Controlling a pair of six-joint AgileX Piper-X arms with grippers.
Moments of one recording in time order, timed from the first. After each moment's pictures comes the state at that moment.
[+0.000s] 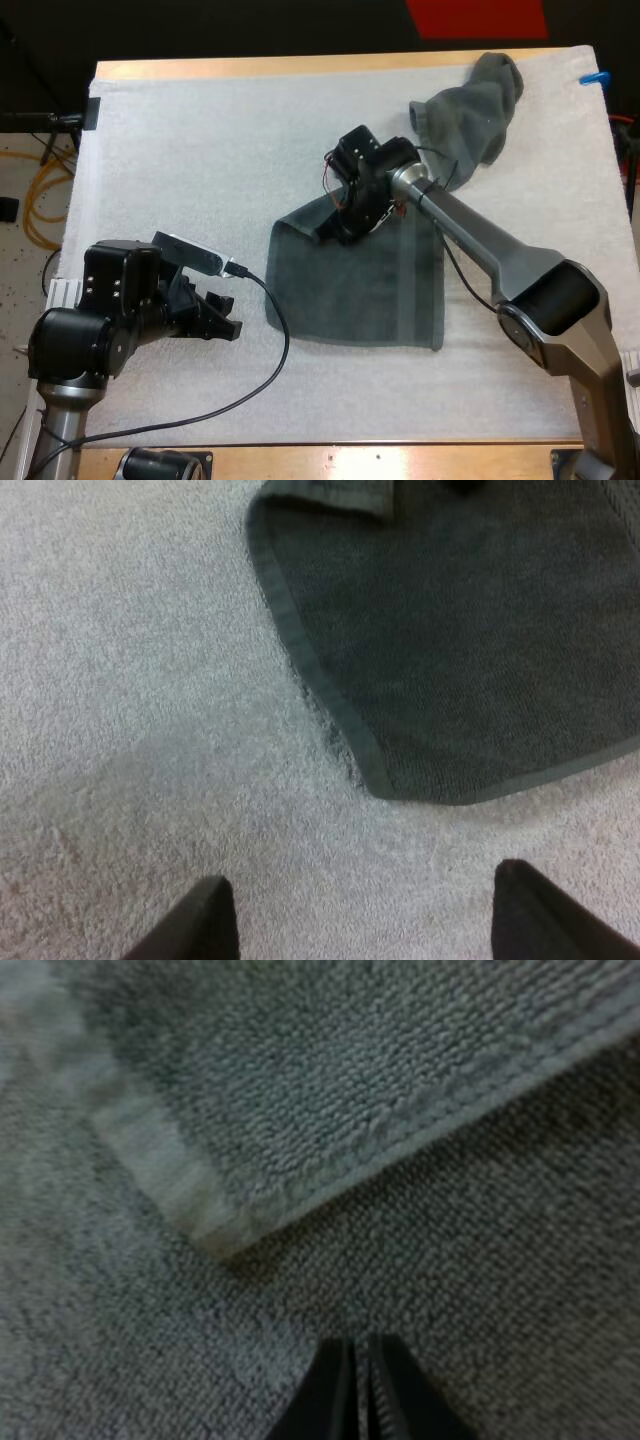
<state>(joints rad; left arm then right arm) -0.16 0.84 -0.96 1.25 0.21 -1.62 0.64 2.23 -1.81 1.07 -0.28 -1.77</state>
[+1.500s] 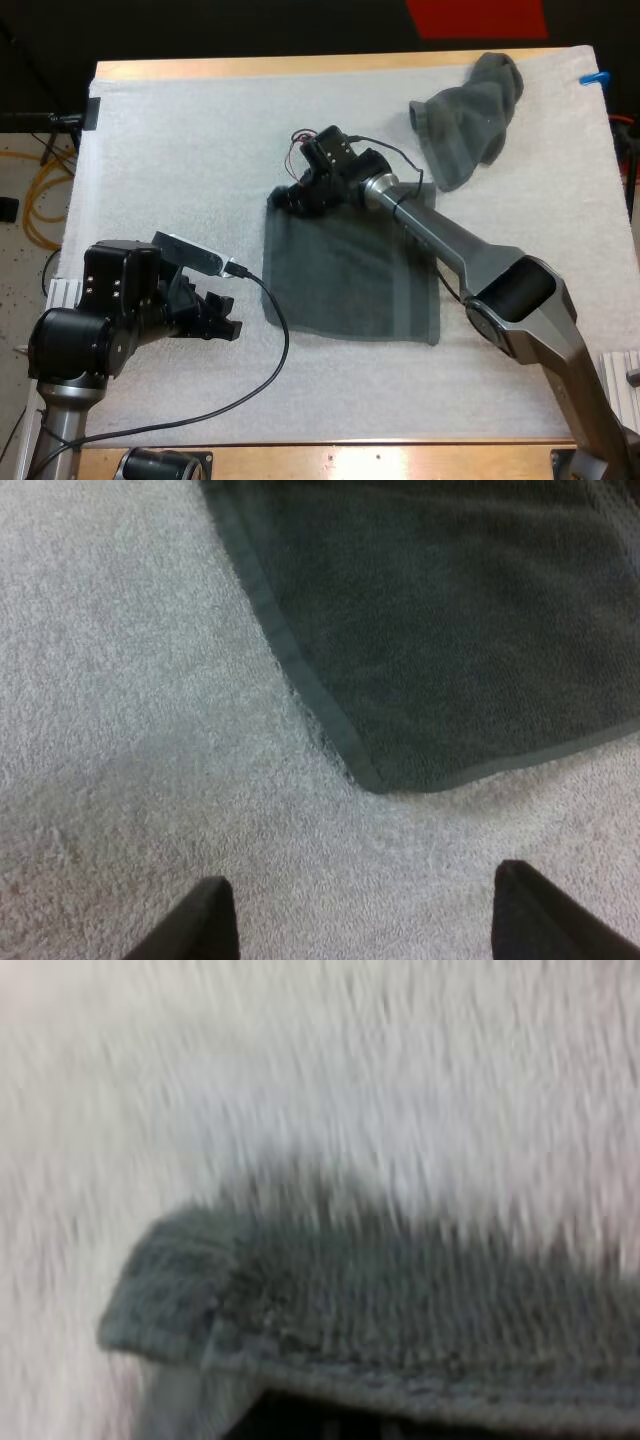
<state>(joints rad) -0.16 0.84 -0.96 1.25 0.21 -1.62 0.68 2.40 -1.94 0.62 -0.27 -1.46</state>
